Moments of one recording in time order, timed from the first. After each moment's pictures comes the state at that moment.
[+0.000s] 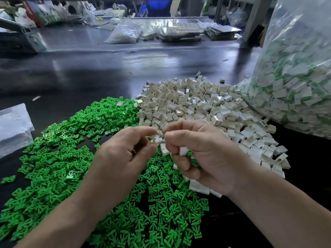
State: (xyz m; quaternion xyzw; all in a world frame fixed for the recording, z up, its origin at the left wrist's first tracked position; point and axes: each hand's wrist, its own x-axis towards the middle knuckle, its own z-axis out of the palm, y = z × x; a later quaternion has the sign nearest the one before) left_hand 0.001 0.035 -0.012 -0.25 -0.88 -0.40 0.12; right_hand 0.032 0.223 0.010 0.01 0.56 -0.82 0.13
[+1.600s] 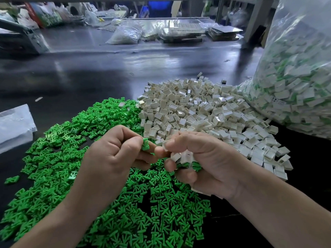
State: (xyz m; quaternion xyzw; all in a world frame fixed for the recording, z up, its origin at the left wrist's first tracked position) left_hand 0.003 0.031 -0.009 -0.15 -0.77 -0.62 0.00; right_hand 0.033 0.220 0.011 0.03 0.49 -0.84 0.24
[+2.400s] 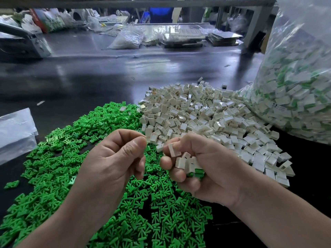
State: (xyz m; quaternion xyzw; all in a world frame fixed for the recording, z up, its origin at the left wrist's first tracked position) left_hand 0.003 0.032 -0.005 -0.12 -0.60 -0.78 -0.10; right_hand 0.031 0.221 0.010 0.06 0.47 -0.84 0.27
